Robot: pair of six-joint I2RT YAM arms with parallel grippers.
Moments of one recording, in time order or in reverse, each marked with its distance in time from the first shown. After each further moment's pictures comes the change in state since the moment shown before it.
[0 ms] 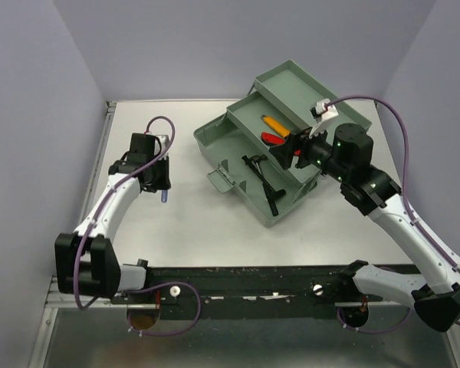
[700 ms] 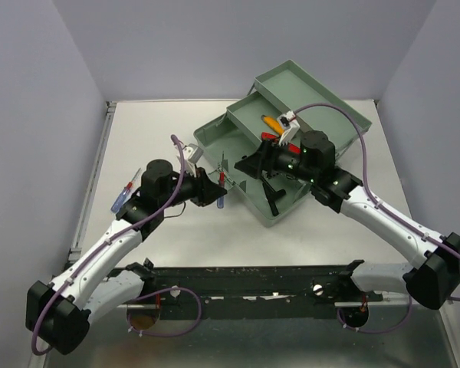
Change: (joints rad) left arm -0.388 -0.499 -0.307 0.573 0.415 -0.324; right arm 0.091 0.153 -0.149 0.296 -0.231 0.421
